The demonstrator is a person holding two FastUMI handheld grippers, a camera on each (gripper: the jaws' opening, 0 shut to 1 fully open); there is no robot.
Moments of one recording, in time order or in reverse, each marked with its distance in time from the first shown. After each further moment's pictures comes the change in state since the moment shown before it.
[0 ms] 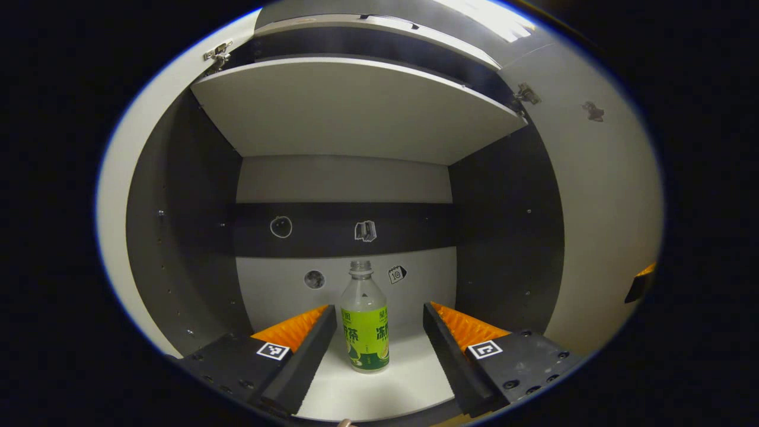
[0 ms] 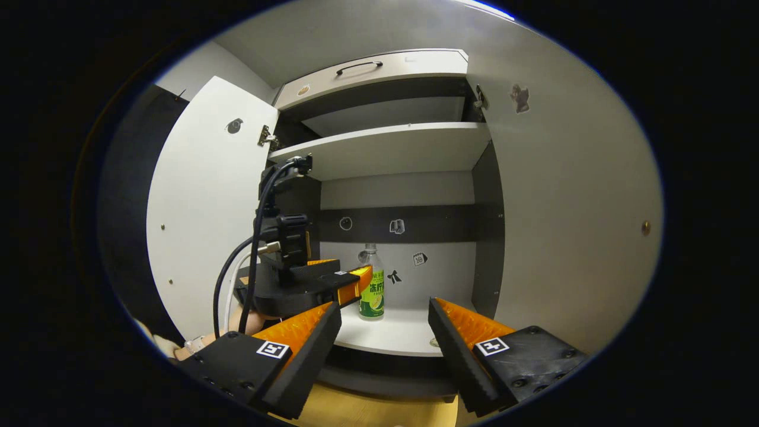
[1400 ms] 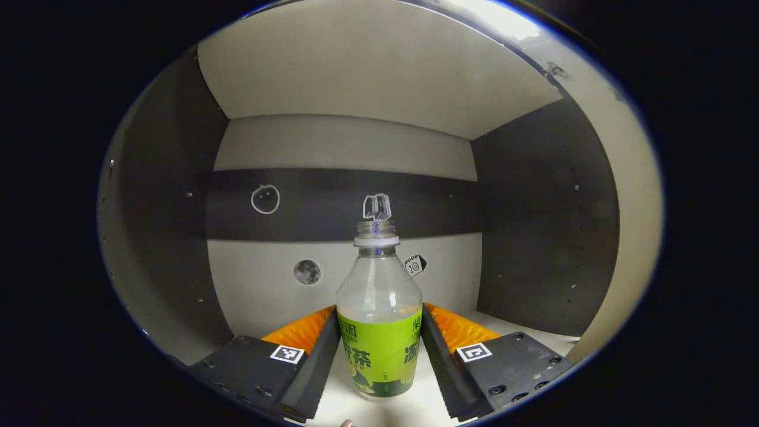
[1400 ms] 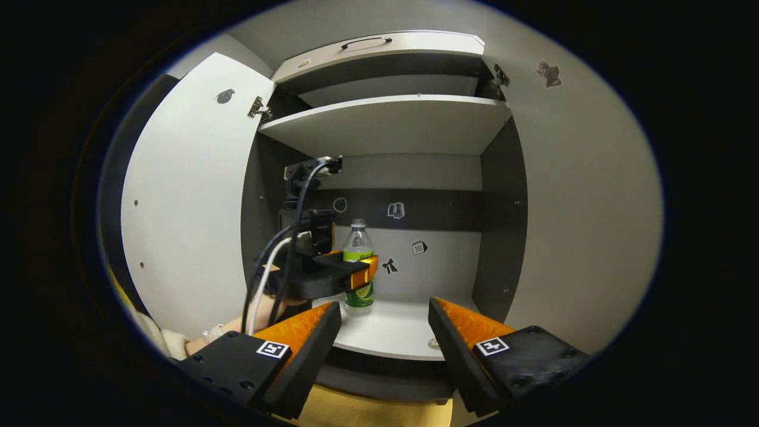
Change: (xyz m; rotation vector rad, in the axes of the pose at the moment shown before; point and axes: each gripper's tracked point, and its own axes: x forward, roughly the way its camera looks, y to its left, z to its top) left arm 0.055 0.026 -0.024 -0.035 0.017 -0.013; right arm 0.036 0.000 -0.020 -0.041 0.052 -0.034
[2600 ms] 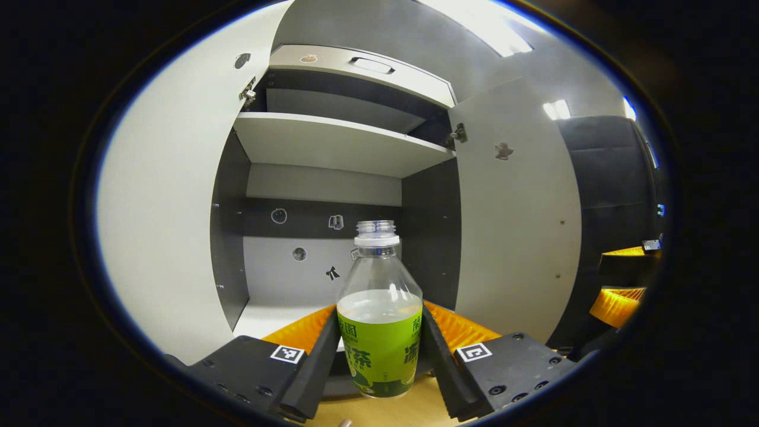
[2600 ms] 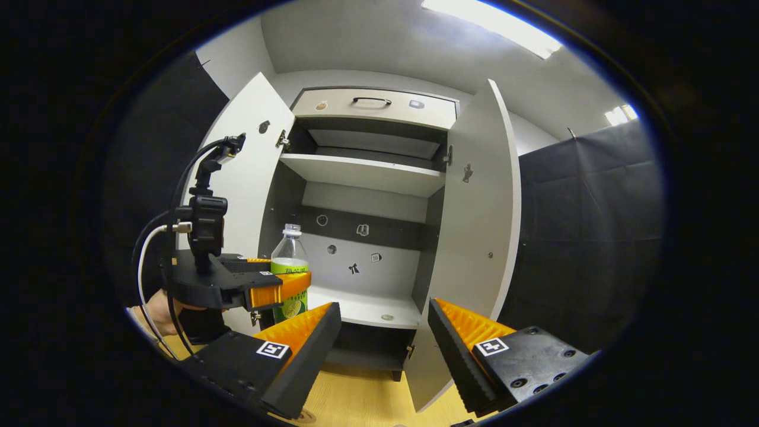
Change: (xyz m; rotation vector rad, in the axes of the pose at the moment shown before) left arm -0.283 -0.084 0.025 -0.044 -0.006 -0.133; right arm -0.210 0.017 0.044 -0.133 -0.093 -0.201
